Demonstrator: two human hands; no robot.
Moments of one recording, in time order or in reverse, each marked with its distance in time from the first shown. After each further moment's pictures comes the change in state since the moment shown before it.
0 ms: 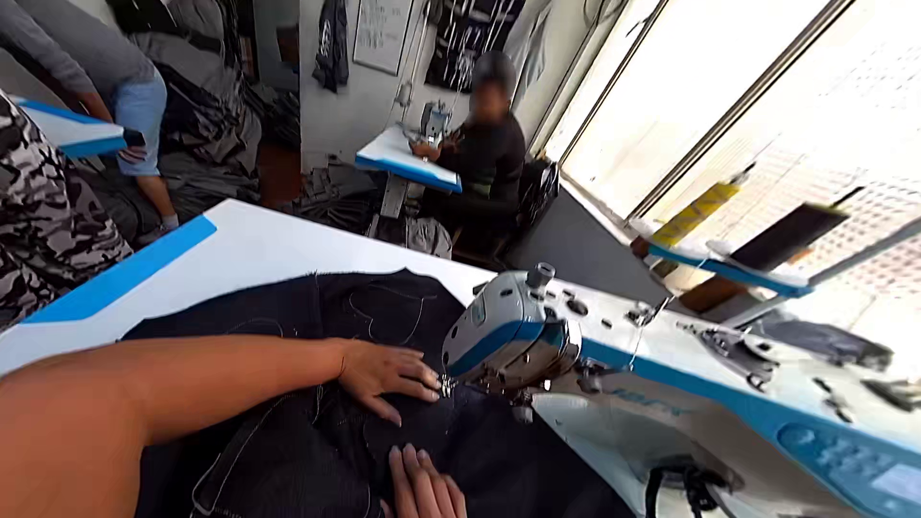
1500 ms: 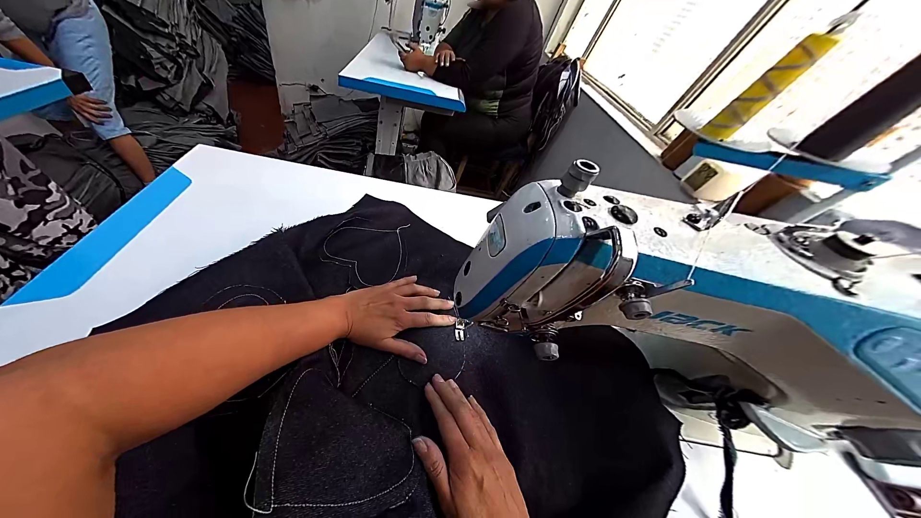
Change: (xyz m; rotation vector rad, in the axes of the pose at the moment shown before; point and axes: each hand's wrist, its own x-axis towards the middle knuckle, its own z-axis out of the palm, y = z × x) left_hand -0.001 0.003 0.000 0.149 -0.007 -0.249; right_hand -0.002 0.027 0.000 0.184 -0.059 0.063
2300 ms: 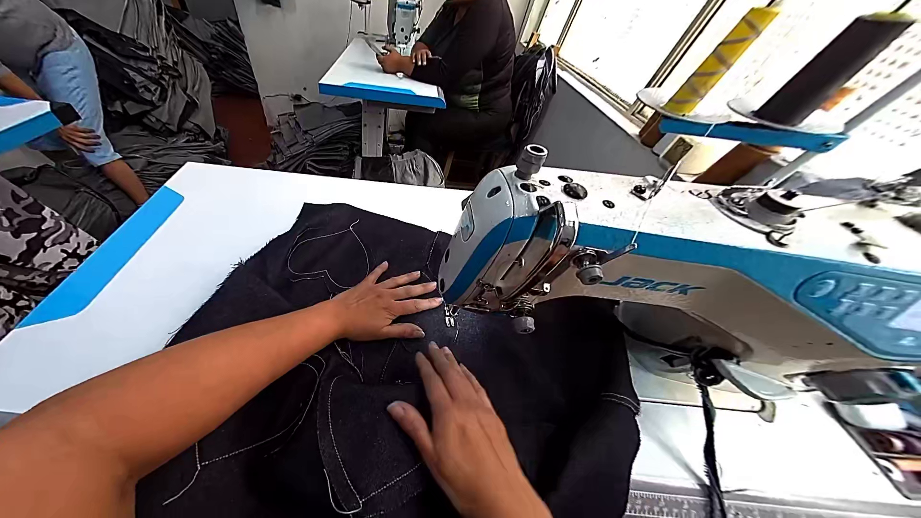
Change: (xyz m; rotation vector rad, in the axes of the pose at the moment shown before) left_hand -0.002 0.017 -0.004 -0.019 -0.079 -0.280; right_hand 0.027 -0.025 -0.023 0.015 -0.097 0.135
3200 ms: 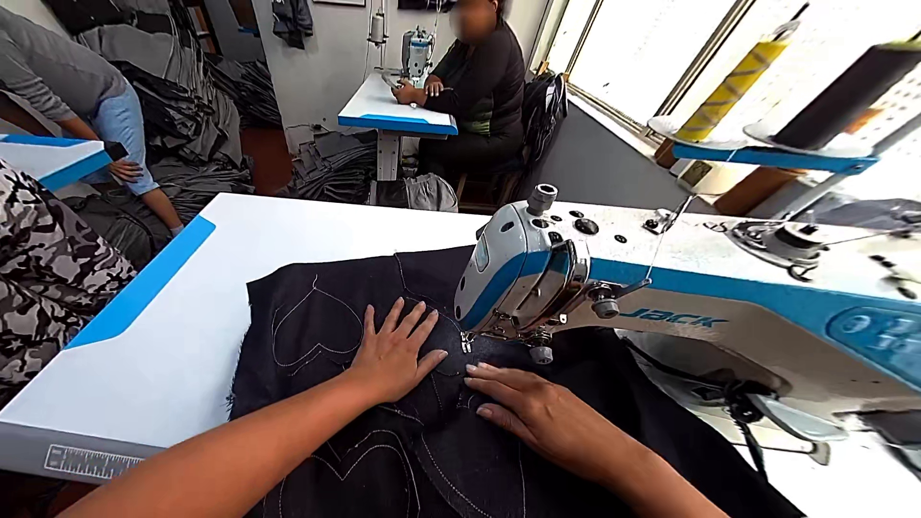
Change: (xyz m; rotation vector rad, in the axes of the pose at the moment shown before) left_hand -0.004 0.066 0.003 0.040 -0.001 -0.621; right_hand 0.043 0.112 -0.037 -0.066 -0.152 -0.511
